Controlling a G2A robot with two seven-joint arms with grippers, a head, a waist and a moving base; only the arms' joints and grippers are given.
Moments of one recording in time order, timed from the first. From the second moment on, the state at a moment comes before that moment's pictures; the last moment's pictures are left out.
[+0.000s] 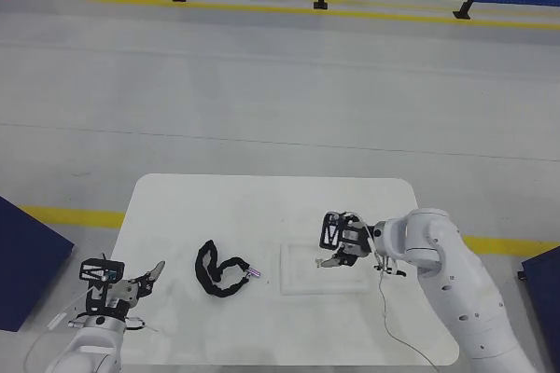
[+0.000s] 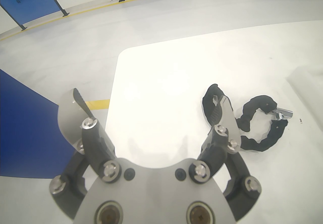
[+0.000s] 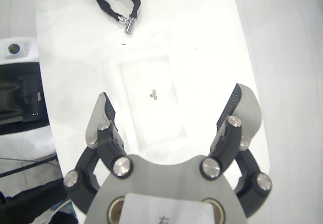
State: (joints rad) left arm 1.73 -1.15 -1.60 -1.80 1.33 0.00 0.00; right arm -0.92 -1.08 1.15 -1.54 -1.09 -1.01 0.82
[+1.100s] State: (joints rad) left arm 1.73 -1.15 -1.60 -1.80 1.33 0.00 0.00; right arm -0.47 -1.10 0.40 -1.13 -1.01 -0.97 0.79
